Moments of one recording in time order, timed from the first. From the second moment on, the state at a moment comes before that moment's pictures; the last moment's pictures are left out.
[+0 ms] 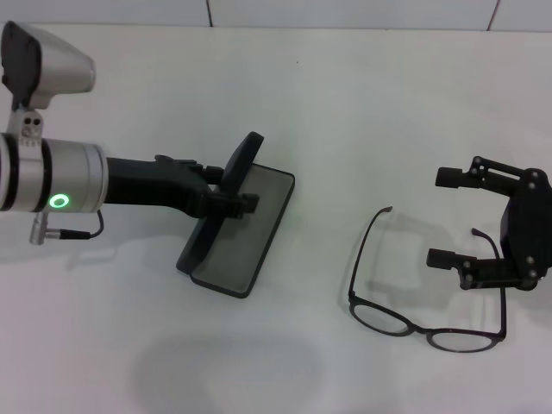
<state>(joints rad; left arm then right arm) -0.46 -2.09 1.18 1.00 2.04 1.29 -2.00 0.35 2.01 -0.94 -0.67 -1.60 -1.79 0.90</state>
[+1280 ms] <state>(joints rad) -0.70 -2.08 1.21 1.00 2.18 1.23 -1.99 0.34 2.01 -0.95 -0.61 -1.80 -1.90 0.71</state>
